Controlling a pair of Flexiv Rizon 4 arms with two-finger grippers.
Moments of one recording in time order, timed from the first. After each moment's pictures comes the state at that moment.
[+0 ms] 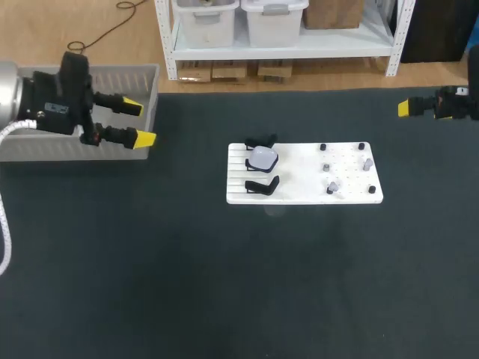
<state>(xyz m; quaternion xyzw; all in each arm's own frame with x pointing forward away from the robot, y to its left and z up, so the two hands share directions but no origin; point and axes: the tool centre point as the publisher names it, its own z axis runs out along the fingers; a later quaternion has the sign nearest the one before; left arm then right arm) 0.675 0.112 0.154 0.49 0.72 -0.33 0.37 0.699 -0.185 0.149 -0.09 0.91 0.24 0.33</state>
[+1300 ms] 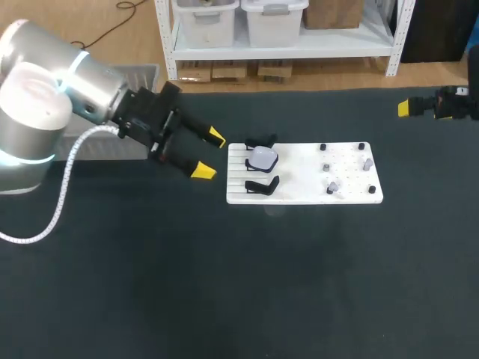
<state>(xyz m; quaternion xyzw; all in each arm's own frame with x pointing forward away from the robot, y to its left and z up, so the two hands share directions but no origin) 0.683 0.005 0.064 0.64 0.58 -0.42 0.28 0.699 -0.185 0.149 -0.09 0.91 0.24 0.33</state>
